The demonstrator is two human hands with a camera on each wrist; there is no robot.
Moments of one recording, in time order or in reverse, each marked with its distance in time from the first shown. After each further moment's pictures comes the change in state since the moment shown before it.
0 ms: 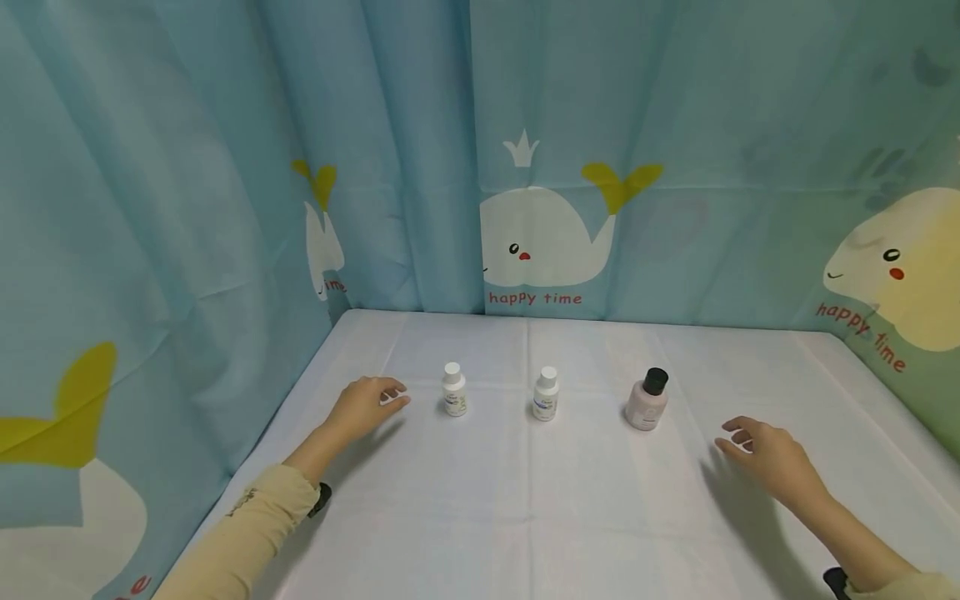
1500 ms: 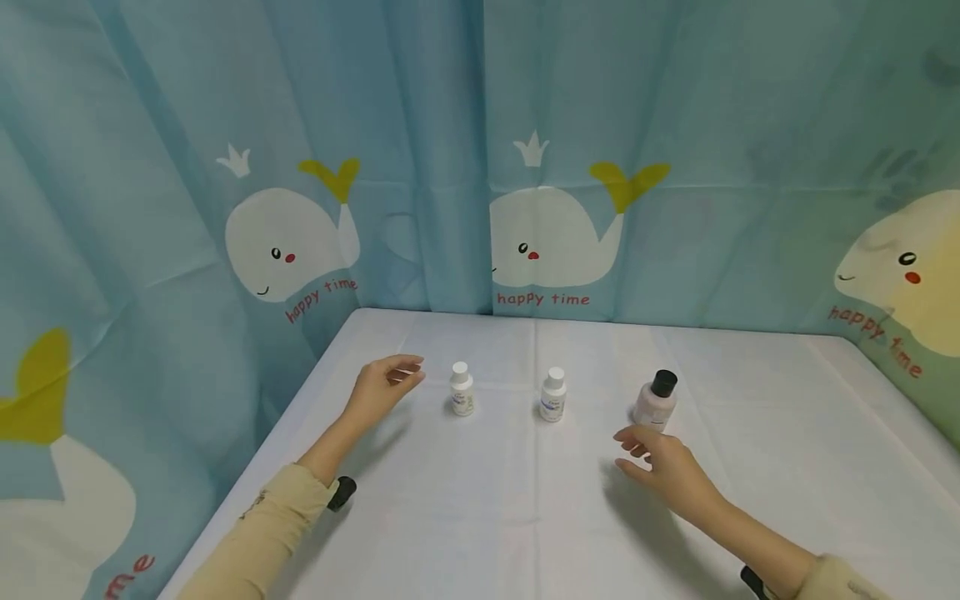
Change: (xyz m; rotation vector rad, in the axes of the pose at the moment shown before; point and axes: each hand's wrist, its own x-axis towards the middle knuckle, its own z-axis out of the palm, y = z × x) left_hand 0.006 0.021 -0.006 -0.415 0.236 0.025; right_hand -0.002 -0.112 0.045 0.194 0.004 -0.254
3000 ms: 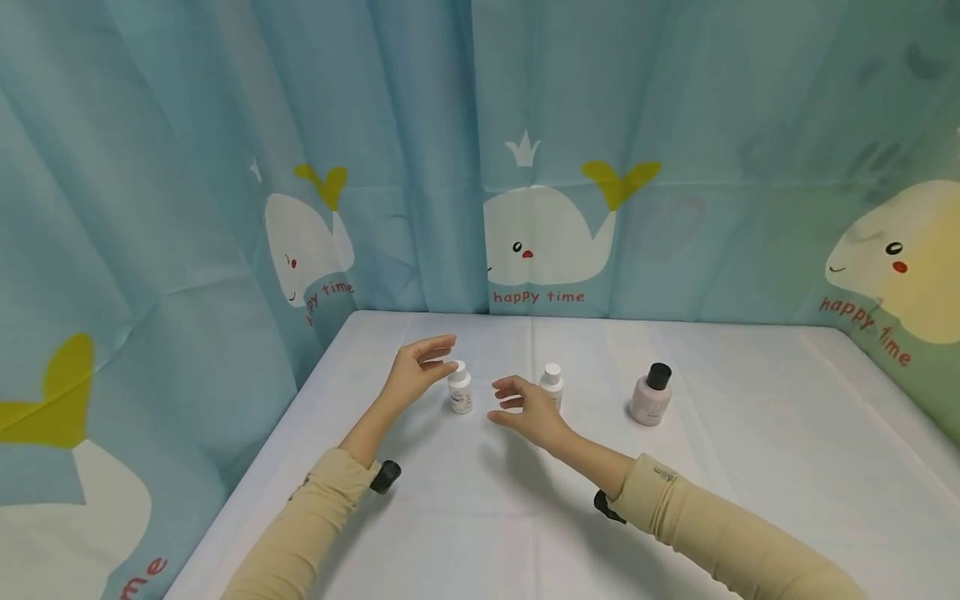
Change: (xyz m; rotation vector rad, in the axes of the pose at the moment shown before) left_hand 0.027 0.024 0.029 -0.371 -0.103 -0.021; right_hand 0.096 -0.084 0.079 0.605 -0.110 0.103
